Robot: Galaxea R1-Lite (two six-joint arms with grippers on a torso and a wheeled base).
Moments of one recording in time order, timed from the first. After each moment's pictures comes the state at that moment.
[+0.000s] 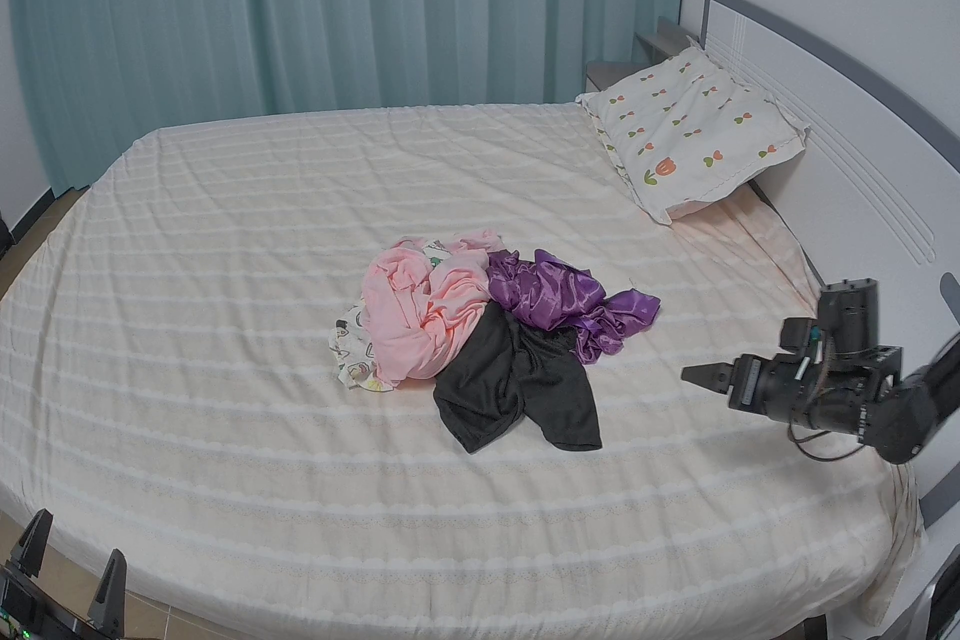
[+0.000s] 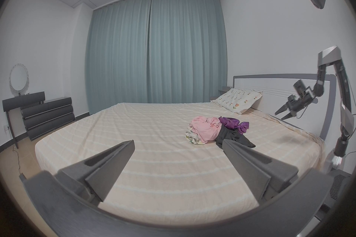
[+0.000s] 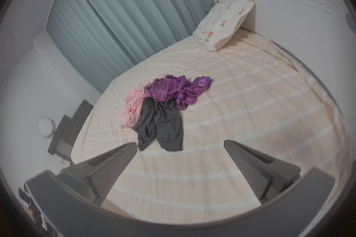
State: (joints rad) left arm -0.01 0.02 -0.02 0.00 -0.01 0.01; right arm 0.27 1.89 -0.60 -0.73 0.09 0.47
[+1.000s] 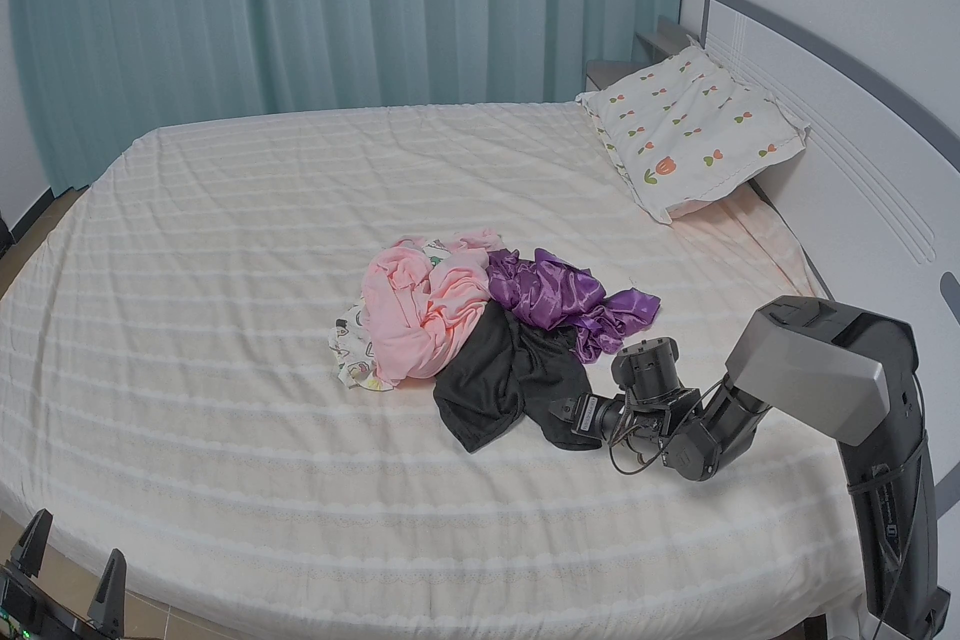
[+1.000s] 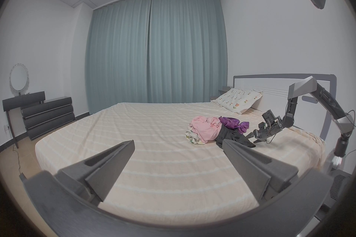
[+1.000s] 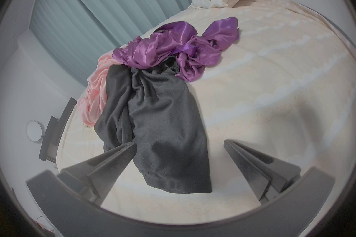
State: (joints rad) left arm -0.01 0.02 -0.02 0.00 -0.01 0.01; right arm 0.47 2.54 -1.13 -0.77 -0.07 0.60
